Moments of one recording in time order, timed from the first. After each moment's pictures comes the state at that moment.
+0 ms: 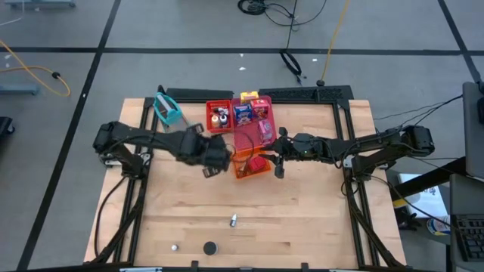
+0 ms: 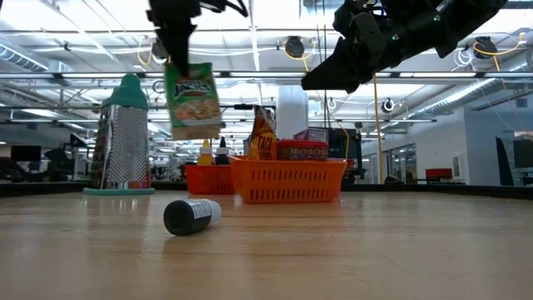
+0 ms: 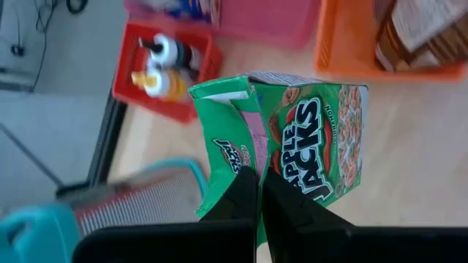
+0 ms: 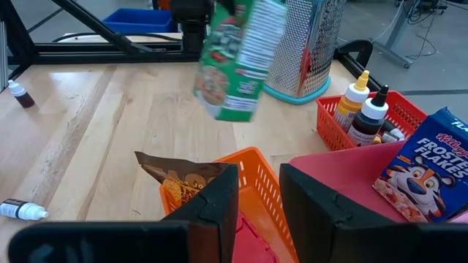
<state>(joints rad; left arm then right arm) -0.14 1.68 1.60 -1.43 -0.51 -0.48 -0.04 1.30 0.65 0.33 0.07 0.00</state>
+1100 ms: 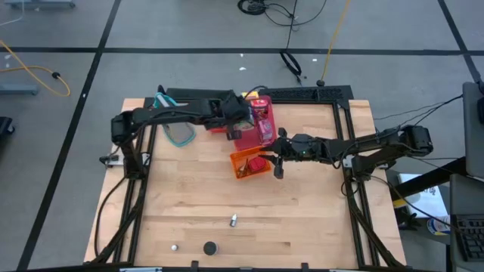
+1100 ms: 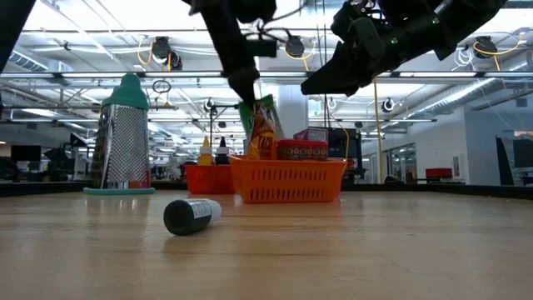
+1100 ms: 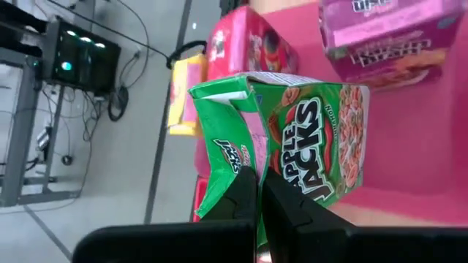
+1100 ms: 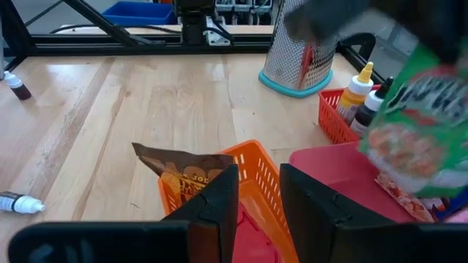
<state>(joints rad) 0.27 1.80 1.60 -0.75 -0.47 0.33 -0.04 1.32 0.65 0.33 0.08 0.00</state>
